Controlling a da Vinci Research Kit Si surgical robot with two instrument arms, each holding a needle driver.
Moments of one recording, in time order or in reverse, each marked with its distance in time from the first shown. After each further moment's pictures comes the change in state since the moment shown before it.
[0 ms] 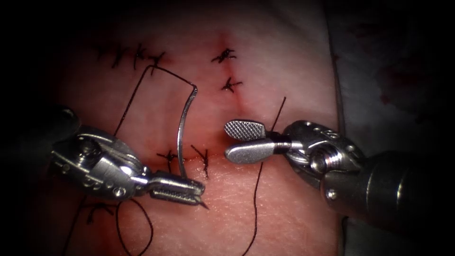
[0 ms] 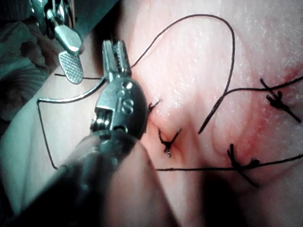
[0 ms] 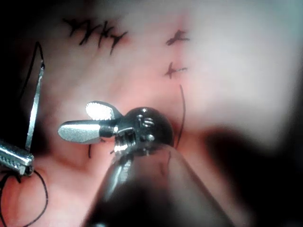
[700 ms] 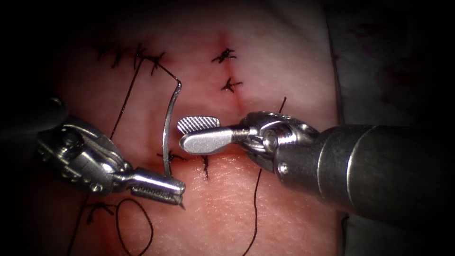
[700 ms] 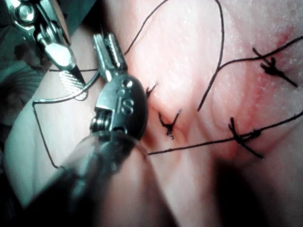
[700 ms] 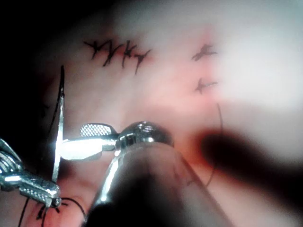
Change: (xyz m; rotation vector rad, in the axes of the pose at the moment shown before) right arm 0.000 -0.001 0.006 0.143 0.032 0.176; left arm 0.000 0.000 -0.002 0.038 0.075 0.041
